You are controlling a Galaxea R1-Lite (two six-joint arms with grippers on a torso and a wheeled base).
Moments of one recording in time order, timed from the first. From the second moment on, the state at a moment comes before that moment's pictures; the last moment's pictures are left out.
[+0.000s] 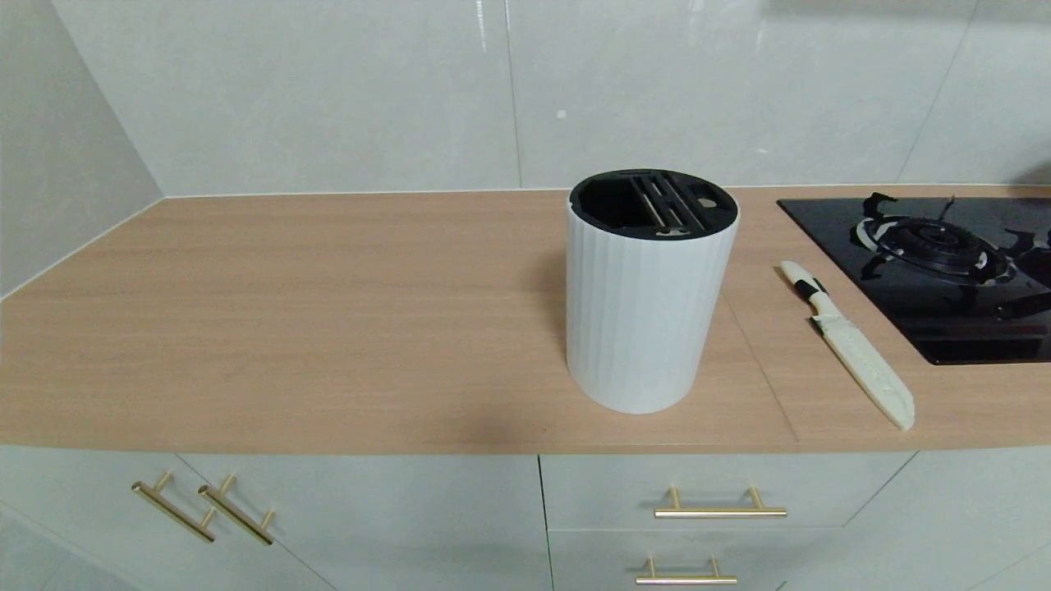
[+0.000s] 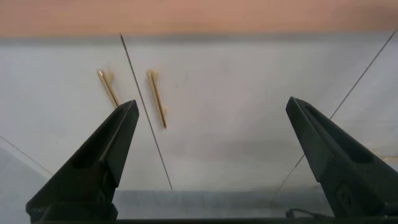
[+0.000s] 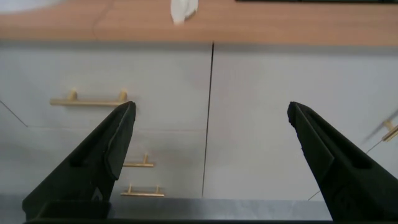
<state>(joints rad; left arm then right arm) 0.01 0.00 0.00 0.00 0.00 0.00 0.00 0.00 0.00 0.00 0.00 -0.03</state>
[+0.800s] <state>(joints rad) 0.01 0.00 0.00 0.00 0.00 0.00 0.00 0.00 0.00 0.00 0.00 -0.03</state>
